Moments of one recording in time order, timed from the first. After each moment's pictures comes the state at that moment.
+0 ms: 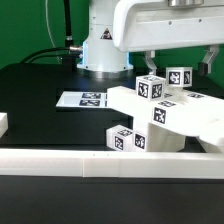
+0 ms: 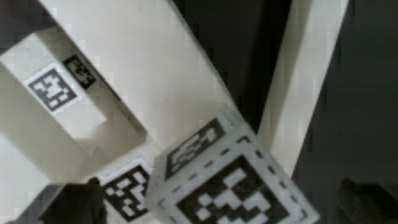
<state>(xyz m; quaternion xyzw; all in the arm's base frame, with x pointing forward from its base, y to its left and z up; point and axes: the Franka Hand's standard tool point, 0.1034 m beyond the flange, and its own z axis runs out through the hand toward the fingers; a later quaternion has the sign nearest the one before) 0.586 0.083 0.122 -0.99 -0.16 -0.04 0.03</state>
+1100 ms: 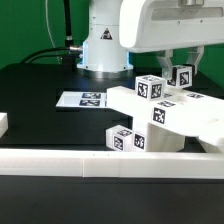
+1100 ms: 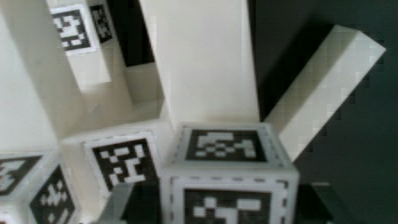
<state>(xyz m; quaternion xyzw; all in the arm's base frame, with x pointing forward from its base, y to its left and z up) 0.587 0.084 0.121 -0.97 -0.25 -0.04 0.02</state>
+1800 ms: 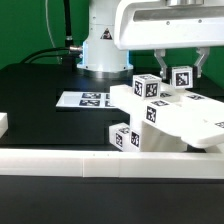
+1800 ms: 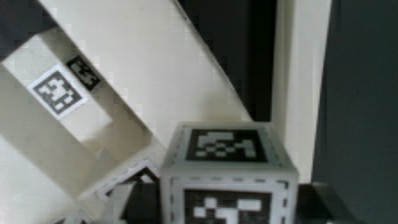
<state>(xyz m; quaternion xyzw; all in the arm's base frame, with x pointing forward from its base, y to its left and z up) 0.591 0.085 0.121 -1.00 0.07 -0.05 0.04</state>
